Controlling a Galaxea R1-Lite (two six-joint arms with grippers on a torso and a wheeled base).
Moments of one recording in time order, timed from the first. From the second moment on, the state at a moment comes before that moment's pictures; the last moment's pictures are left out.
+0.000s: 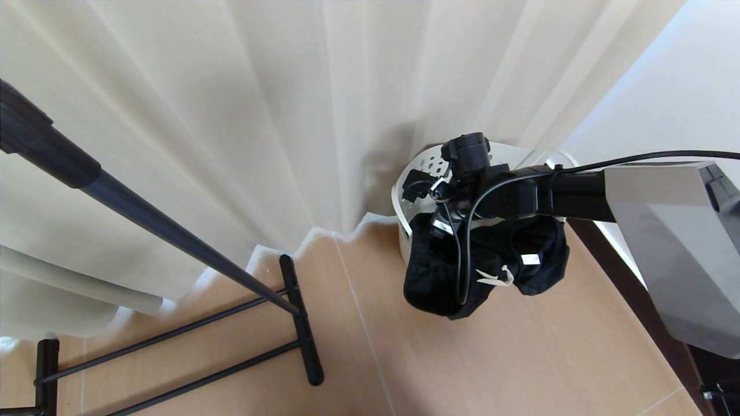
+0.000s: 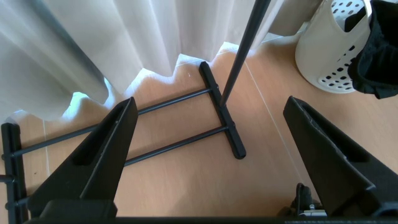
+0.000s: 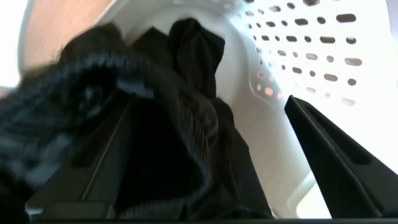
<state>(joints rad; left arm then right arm) 0.00 0.01 -0.01 0.02 0.01 -0.01 0.44 2.37 -2.00 0.23 -0.30 -0.80</state>
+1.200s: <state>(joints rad) 0.00 0.01 -0.01 0.02 0.01 -0.01 0.48 2.17 -1.76 0.17 -0.29 -0.37</state>
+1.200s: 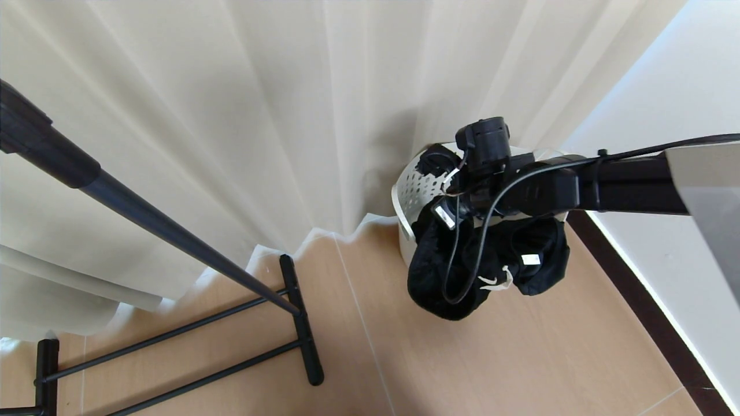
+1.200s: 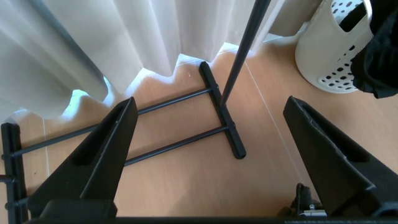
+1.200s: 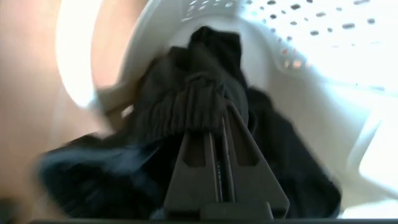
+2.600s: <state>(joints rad) 0.00 0.01 -0.01 0.02 0.01 0.00 0.86 1.27 -0.77 -0.30 -0.27 -0.04</state>
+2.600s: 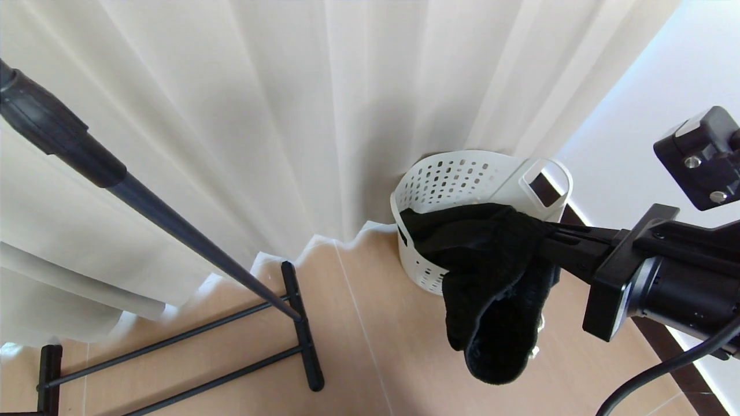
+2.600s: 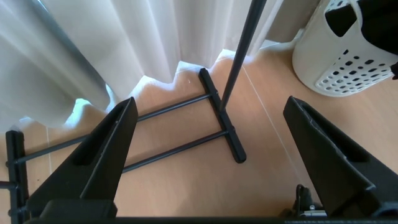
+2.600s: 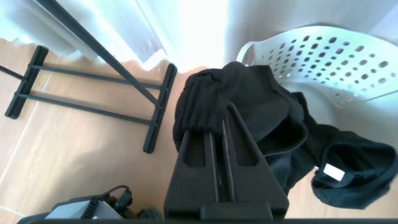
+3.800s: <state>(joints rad) 0.00 0.01 -0.01 0.02 0.01 0.00 0.82 1.27 -0.74 -0.29 -0.27 -0.06</state>
